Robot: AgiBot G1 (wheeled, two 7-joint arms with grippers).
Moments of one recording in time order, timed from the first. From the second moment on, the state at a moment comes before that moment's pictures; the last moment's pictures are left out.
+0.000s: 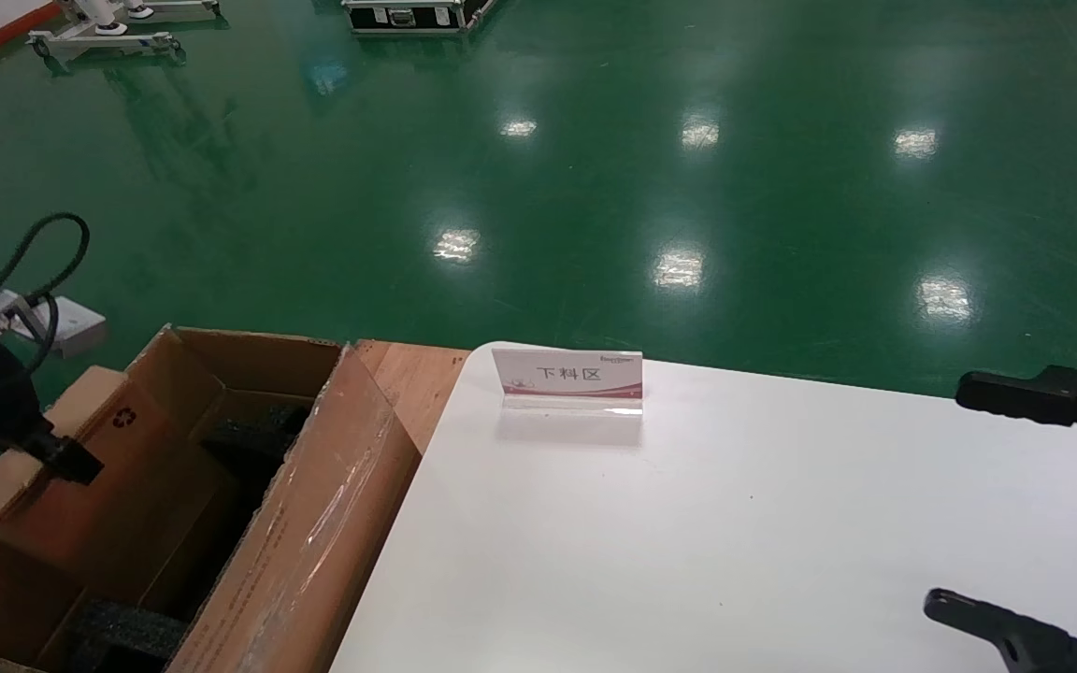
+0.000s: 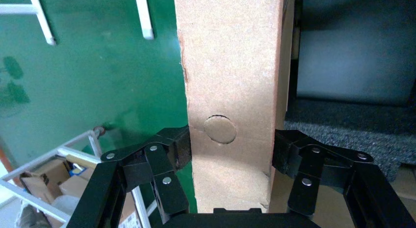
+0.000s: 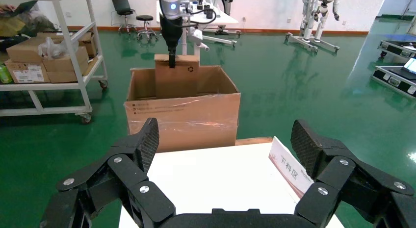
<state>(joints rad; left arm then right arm) -2.38 0.61 2.42 -0.92 1.53 1.22 -1.45 1.08 -0.60 -0.30 1.28 -0.72 -1.49 0.18</state>
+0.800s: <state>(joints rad) -2.29 0.63 2.42 -0.87 1.50 1.20 -1.47 1.08 -0.60 -0.30 1.28 -0.72 -1.49 0.18</state>
